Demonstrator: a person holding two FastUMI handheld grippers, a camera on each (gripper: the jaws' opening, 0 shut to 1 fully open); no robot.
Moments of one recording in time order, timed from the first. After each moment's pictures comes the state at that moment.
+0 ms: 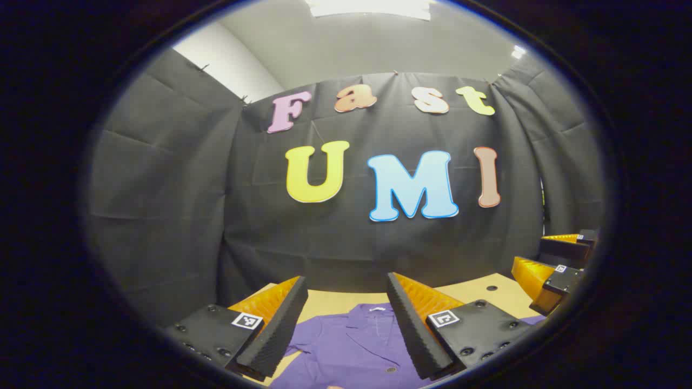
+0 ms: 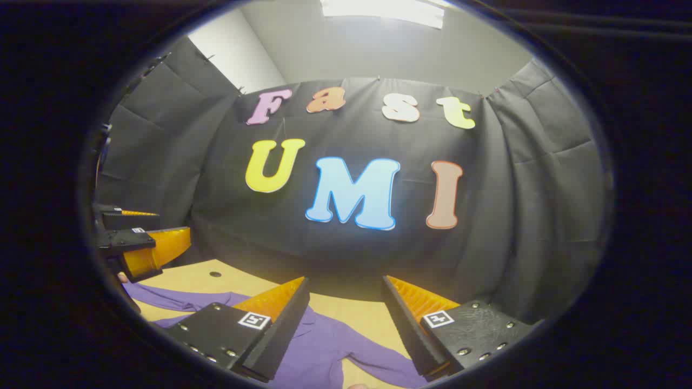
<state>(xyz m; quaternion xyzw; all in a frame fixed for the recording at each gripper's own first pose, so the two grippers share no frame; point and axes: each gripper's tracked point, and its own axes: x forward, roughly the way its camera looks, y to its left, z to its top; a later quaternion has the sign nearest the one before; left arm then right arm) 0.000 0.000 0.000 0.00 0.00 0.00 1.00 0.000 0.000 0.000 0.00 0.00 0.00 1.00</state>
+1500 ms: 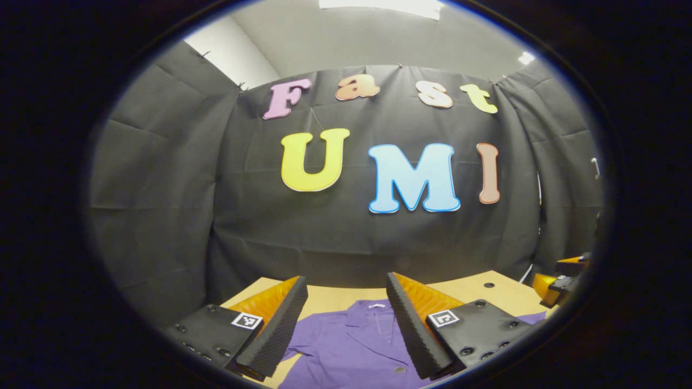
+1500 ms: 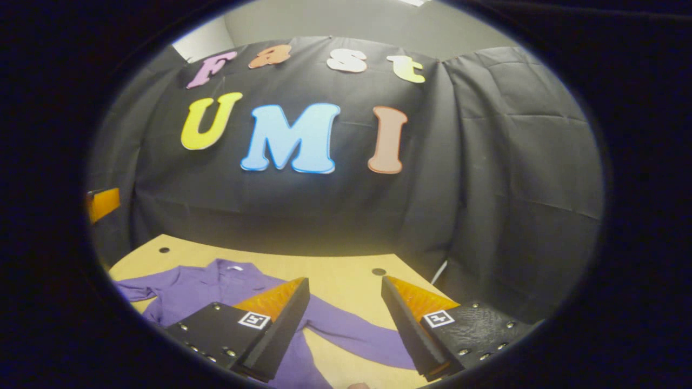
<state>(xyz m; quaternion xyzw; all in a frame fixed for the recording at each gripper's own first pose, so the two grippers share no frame) 0.036 0.045 -0.018 -0.01 0.03 -0.02 1.00 -0.005 -0.077 -0.093 0.05 0.15 -0.16 0.97</state>
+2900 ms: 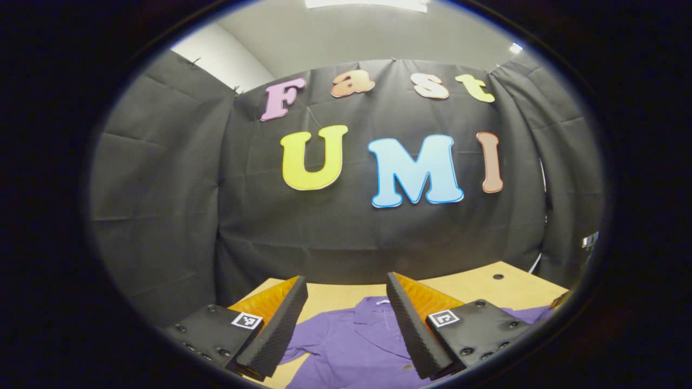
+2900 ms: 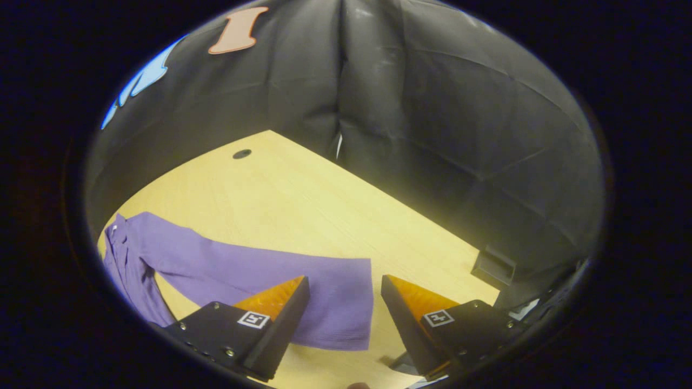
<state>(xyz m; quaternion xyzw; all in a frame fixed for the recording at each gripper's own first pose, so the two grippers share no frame) 0.033 0.036 -0.017 0.02 0.04 -0.01 1.00 -0.099 -0.225 -0.342 0.22 0.43 -0.36 0.80</state>
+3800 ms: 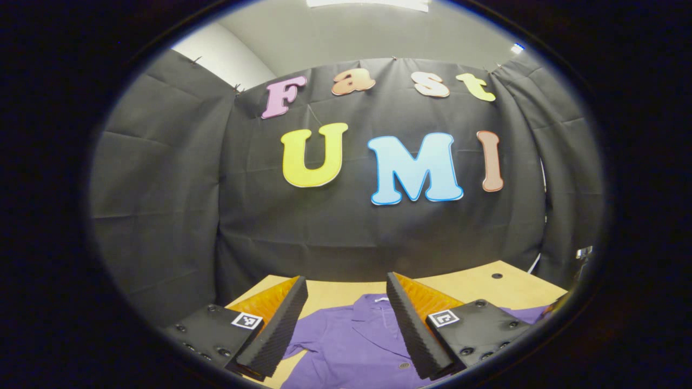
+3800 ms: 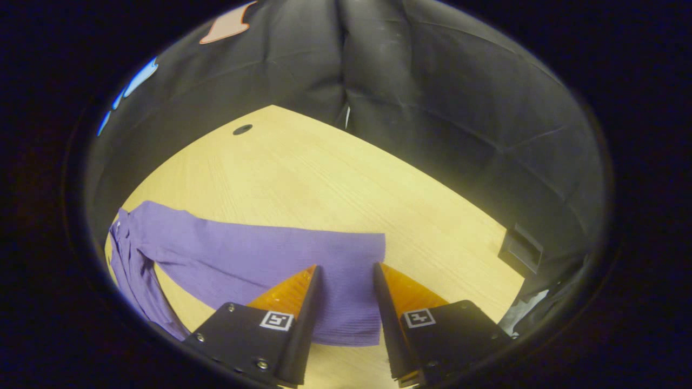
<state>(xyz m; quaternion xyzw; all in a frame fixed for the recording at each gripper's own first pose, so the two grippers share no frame) 0.030 0.034 -0.018 0.02 0.04 0.00 1.00 -0.095 -0.210 -0.365 0.25 0.46 -0.30 0.79</state>
